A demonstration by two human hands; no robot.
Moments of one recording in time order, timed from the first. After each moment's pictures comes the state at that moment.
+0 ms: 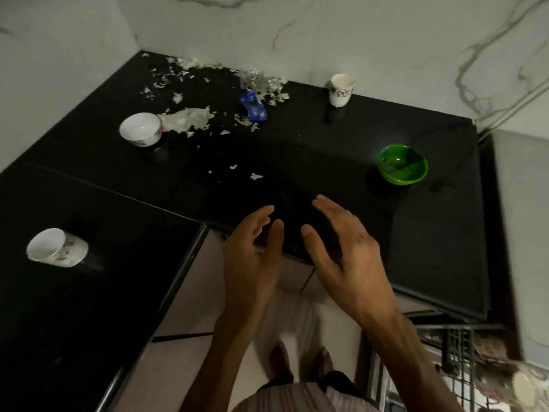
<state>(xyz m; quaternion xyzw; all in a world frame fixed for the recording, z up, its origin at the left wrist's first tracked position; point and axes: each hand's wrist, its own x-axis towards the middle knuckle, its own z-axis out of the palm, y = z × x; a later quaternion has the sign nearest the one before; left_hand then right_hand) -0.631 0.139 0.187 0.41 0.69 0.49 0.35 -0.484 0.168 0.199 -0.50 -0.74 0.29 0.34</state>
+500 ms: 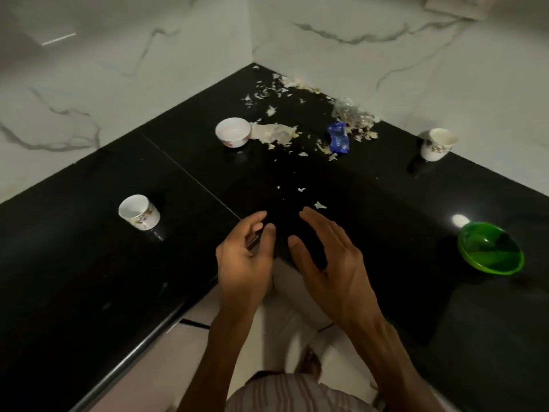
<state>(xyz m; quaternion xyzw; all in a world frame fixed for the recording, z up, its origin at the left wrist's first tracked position) -0.690 0.145 0.196 0.30 0.75 0.57 0.17 -0.567 0.215 0.200 -0.35 -0.83 0.32 0.30</state>
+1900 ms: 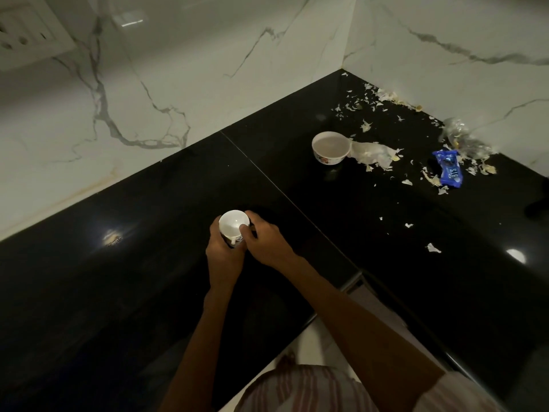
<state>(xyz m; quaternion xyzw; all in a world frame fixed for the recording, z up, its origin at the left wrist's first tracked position) -0.964 0.083 0.083 0.15 0.82 0.53 0.13 -0.910 0.183 0.114 -0.27 -0.82 0.50 0.02</state>
